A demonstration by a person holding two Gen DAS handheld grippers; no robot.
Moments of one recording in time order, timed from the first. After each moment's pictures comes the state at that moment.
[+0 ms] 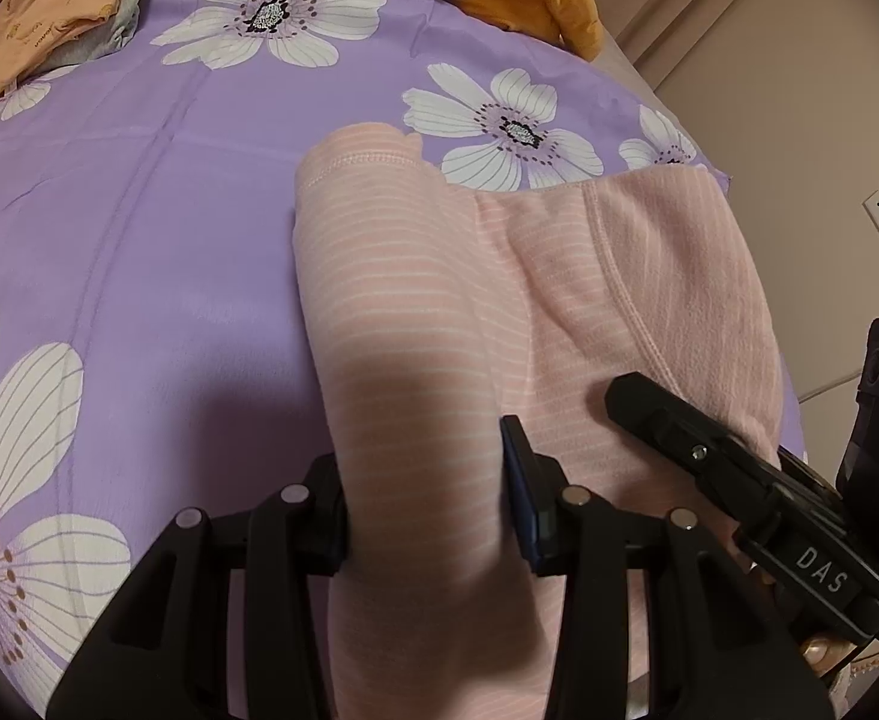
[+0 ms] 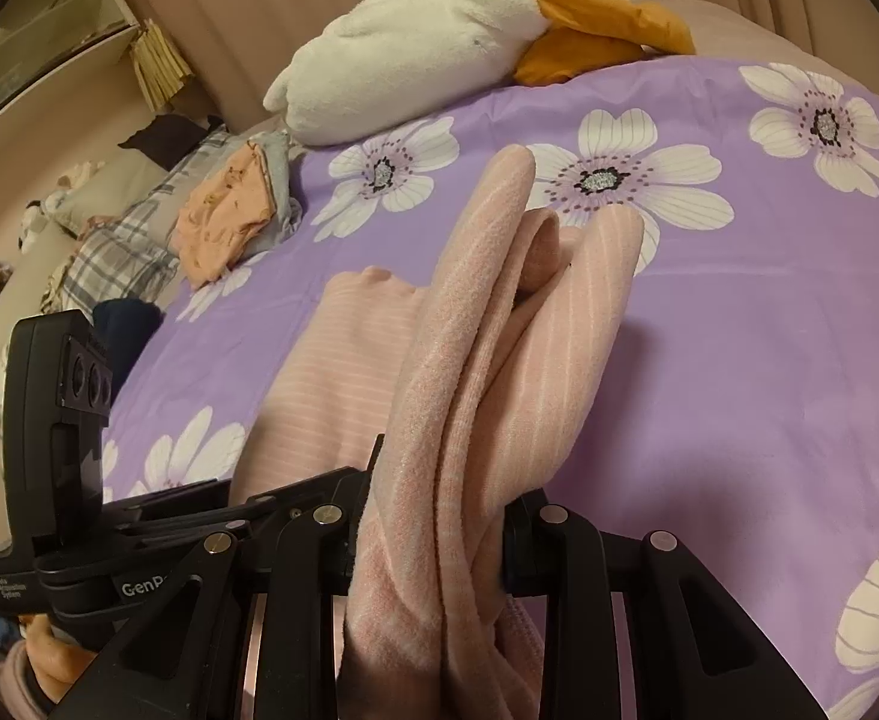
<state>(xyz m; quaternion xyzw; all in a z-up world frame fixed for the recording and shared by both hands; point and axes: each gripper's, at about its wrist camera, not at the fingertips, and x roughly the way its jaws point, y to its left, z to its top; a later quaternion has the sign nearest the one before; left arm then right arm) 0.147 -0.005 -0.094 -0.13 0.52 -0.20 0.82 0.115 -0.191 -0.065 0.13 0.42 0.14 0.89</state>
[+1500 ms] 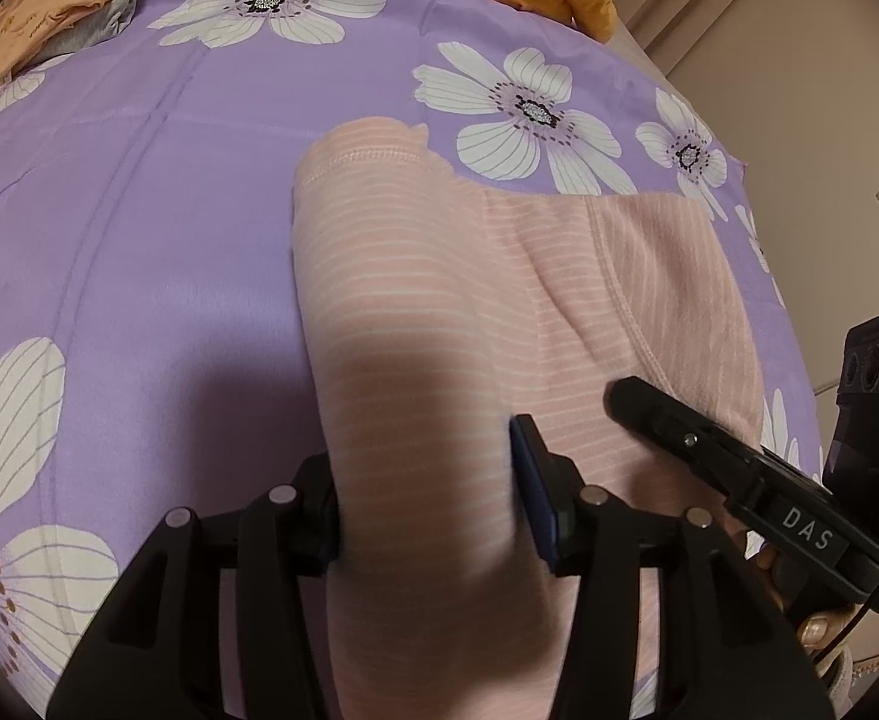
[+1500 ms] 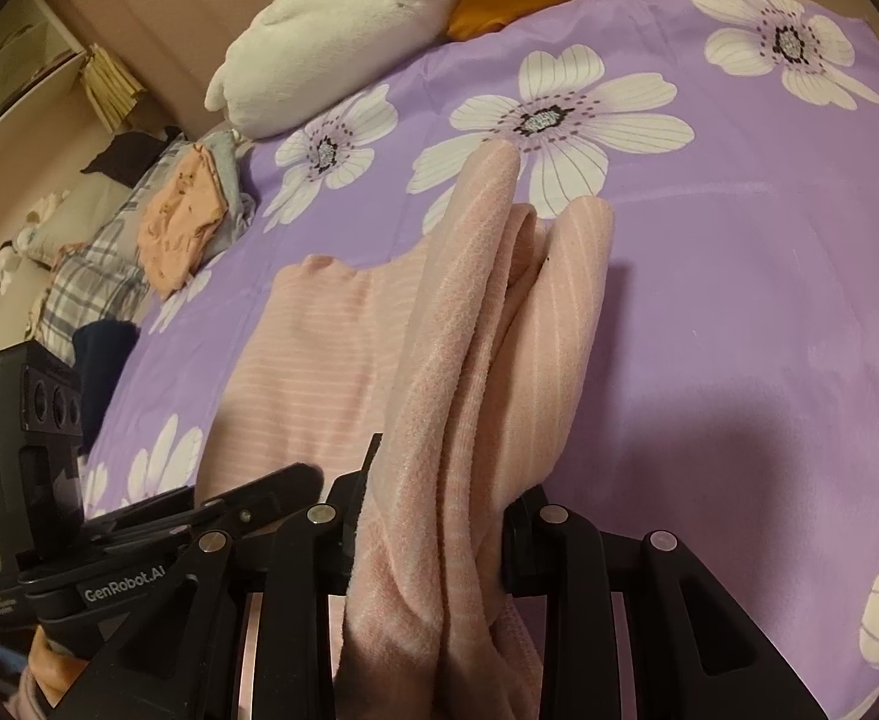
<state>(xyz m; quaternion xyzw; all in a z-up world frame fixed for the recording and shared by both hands) 0.157 -0.009 -0.108 -0.12 0.53 -0.19 0.81 0.122 -0.216 -0.094 0.18 0.46 0.12 0.86</state>
